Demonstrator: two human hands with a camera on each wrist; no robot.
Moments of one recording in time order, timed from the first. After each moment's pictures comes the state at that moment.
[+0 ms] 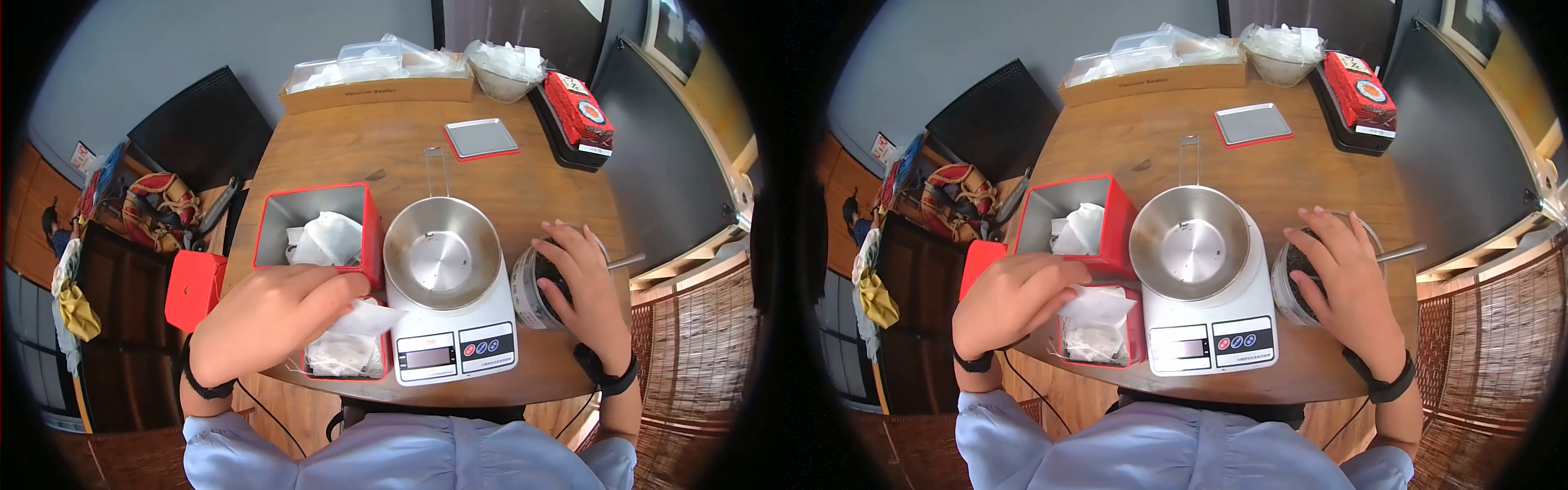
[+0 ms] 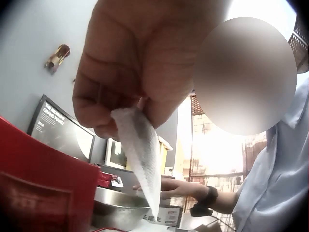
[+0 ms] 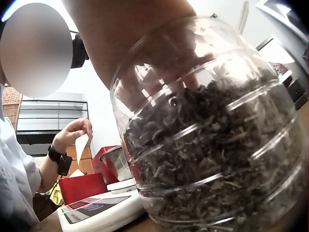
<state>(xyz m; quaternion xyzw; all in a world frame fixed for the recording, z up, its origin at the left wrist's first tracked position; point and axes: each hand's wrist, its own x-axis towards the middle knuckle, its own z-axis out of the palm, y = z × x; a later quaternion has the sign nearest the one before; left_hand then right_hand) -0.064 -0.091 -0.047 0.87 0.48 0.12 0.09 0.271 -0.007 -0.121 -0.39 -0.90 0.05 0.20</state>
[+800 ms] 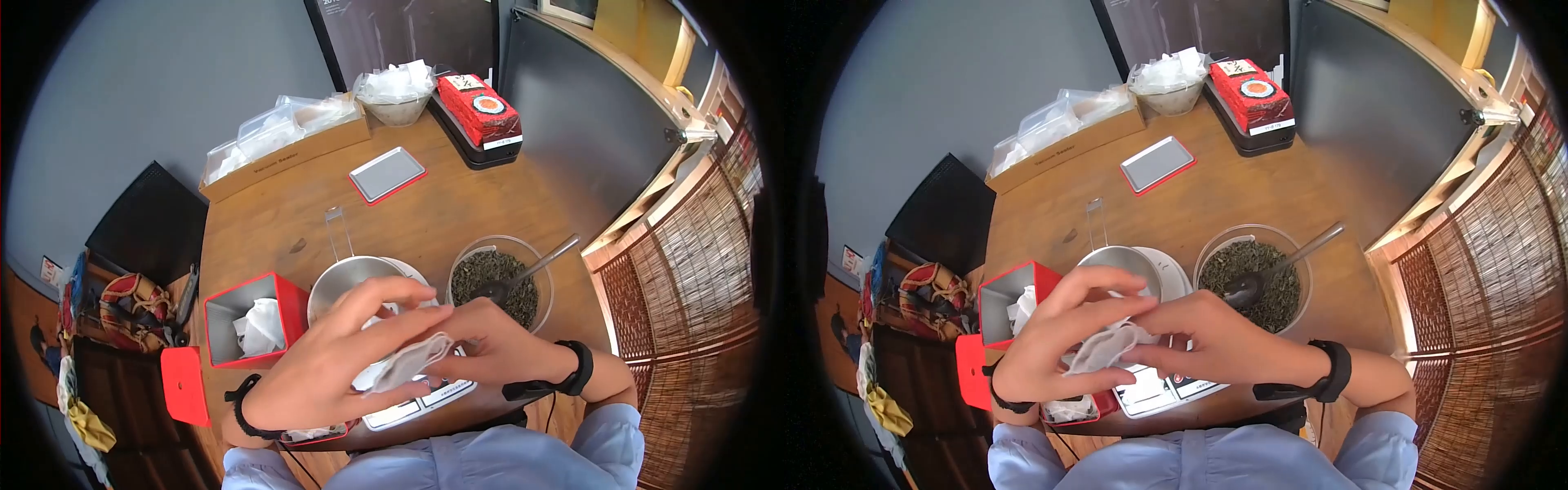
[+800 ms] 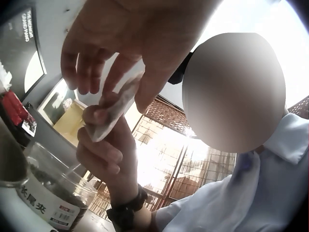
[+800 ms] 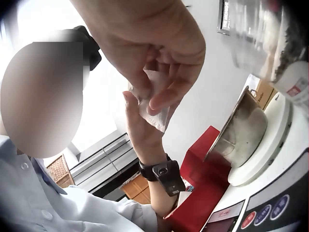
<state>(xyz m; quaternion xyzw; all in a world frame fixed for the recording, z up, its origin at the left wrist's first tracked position) 0.029 -0.028 -0.047 0.86 0.29 0.27 0.31 0.239 -0.015 -0.105 -0.20 -0.72 0.56 0.35</state>
